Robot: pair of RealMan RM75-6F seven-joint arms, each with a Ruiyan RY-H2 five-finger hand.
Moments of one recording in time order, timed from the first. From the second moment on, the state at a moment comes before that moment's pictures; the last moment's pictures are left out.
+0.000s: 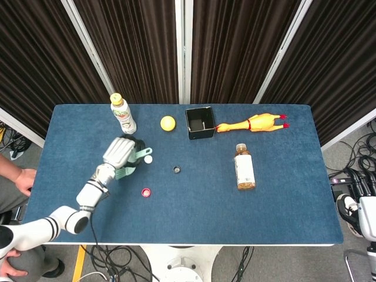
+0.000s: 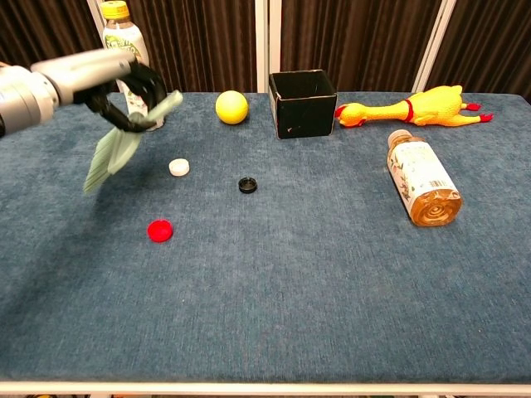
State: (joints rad) left arm -0.81 -1.58 -0.14 -1.15 1.25 0.94 -0.17; right arm 0.02 -1.05 0.08 -1.58 -1.52 1.58 0.04
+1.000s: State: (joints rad) left arm -1.03 -1.95 -0.04 -0.44 1.60 0.95 -0.95; right arm 0.02 -1.03 0.09 -1.64 -1.50 1.57 -0.02
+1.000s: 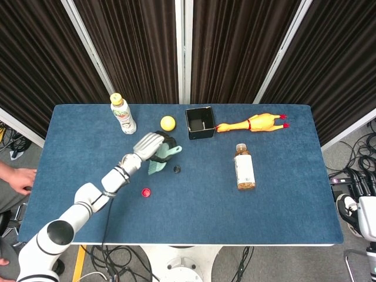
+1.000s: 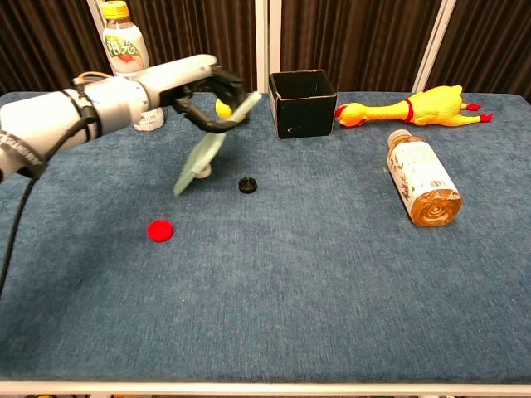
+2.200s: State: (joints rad) left arm -0.75 -1.56 -0.13 -1.47 1.11 1.11 -0.17; right arm 0.03 -1.05 0.09 -1.54 -1.53 1.55 0.09
